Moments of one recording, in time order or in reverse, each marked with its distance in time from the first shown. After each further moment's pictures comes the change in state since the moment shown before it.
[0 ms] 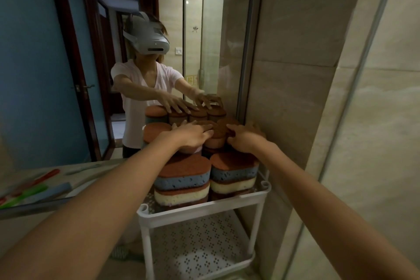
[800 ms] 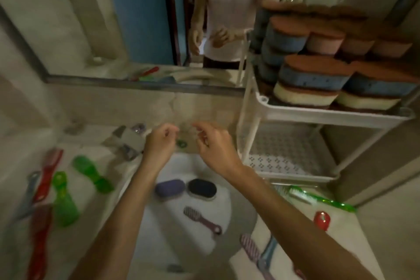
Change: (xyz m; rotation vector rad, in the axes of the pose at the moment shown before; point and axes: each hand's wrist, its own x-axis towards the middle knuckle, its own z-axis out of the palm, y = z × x) left_hand -0.243 -0.208 0.198 -0.988 0.527 -0.697; right_hand -0.190 -0.214 0.209 0.651 -0.090 -0.623
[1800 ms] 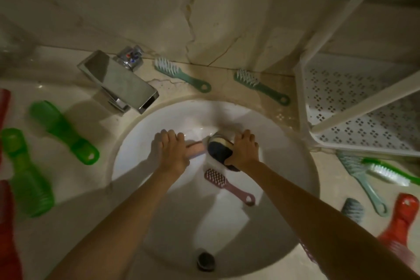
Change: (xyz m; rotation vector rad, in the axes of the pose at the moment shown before) left_hand 0.066 -0.252 0.067 1.219 -0.430 0.008; right_hand 0.000 0.216 0.224 -0.504 -0.582 0.604
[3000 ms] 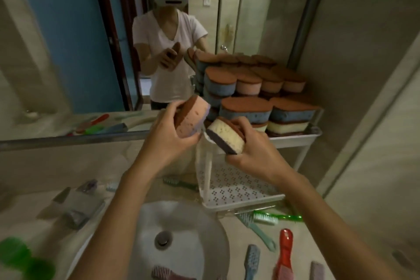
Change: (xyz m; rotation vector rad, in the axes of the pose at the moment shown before) left_hand -0.189 0.130 -0.348 -0.918 0.604 0.648; right_hand -0.311 0.084 -0.316 0.440 0.720 -0.353
